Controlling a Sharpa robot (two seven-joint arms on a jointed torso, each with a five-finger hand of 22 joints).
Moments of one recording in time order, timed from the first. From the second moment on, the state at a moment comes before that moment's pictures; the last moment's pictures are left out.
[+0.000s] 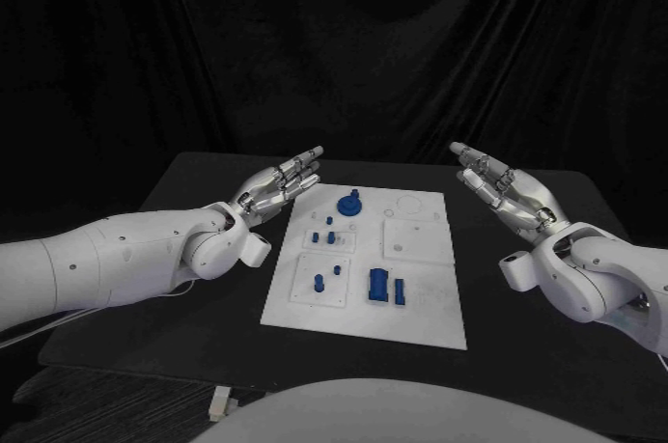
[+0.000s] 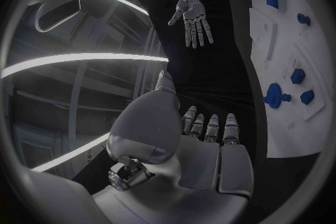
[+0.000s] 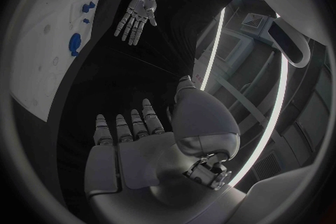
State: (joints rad) left arm 1.10 -0.88 -0.21 1.34 -0.21 0.02 0.67; left_hand 1.31 0.16 -0.29 0.29 0.14 0.17 -0.08 0.02 0.02 0.00 -0.11 0.00 0.00 0.00 -0.02 0.00 0.00 0.16 0.00 0.09 0.01 0.00; right arm 1.16 -0.92 -0.21 1.55 -0.39 -0.31 0.57; right_hand 0.97 0.05 -0.16 0.28 0.06 0.26 -0.10 0.07 0.10 0.03 -0.05 0.10 0.05 0.00 0.04 0.01 0.00 0.10 0.00 0.20 0.01 0.01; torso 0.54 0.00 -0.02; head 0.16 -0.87
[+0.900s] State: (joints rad) left arm 1.06 -0.81 -0.05 1.51 -0.10 -0.42 0.59; left_hand 0.44 0.01 -0.10 0.10 0.01 0.02 0.00 0.01 0.00 0.00 -0.01 0.00 0.00 0.00 -0.01 0.00 0.00 0.05 0.00 0.01 0.01 0.00; right arm 1.06 -0.78 -0.01 1.57 -0.08 -0.66 0.54; right_hand 0.01 0.00 0.00 0.00 0.00 0.00 0.00 0.00 0.00 0.00 0.00 0.00 0.00 0.00 0.01 0.00 0.00 0.01 0.00 0.01 0.01 0.00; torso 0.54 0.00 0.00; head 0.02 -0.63
